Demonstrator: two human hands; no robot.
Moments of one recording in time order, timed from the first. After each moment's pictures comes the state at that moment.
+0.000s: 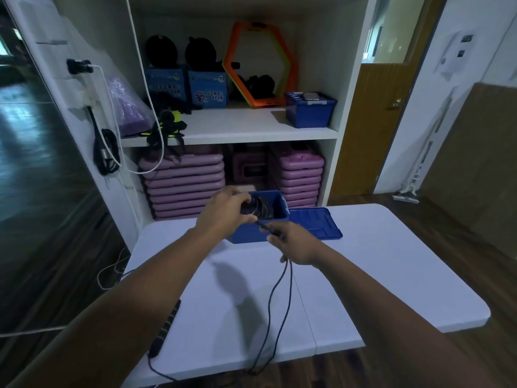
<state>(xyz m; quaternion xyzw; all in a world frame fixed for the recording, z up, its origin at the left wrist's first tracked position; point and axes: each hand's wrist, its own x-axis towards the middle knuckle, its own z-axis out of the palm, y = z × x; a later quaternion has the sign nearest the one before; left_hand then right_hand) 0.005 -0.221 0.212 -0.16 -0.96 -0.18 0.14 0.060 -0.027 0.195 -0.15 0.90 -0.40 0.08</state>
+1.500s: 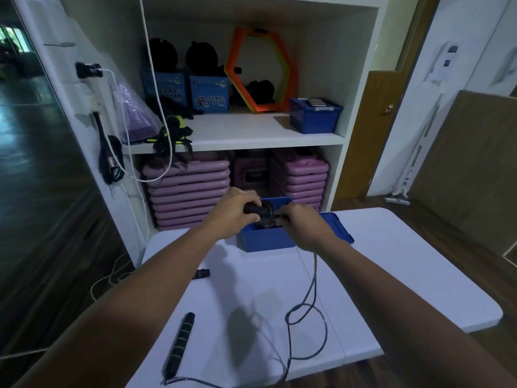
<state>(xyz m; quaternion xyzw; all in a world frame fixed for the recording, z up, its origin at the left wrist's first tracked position) -0.026 -0.291 0.226 -0.23 -0.93 -0.30 0.06 0.019 -0.096 0.226 -0.14 0.96 -0.20 -0.10</state>
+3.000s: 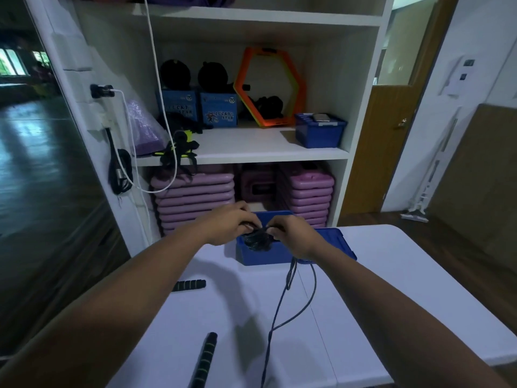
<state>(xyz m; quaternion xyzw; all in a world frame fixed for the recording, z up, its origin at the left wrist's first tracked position) -0.032 -0.278 0.247 -0.30 -0.95 -0.12 -0.01 -0.001 -0.064 0.226 -0.21 0.93 -0.29 -0.05</state>
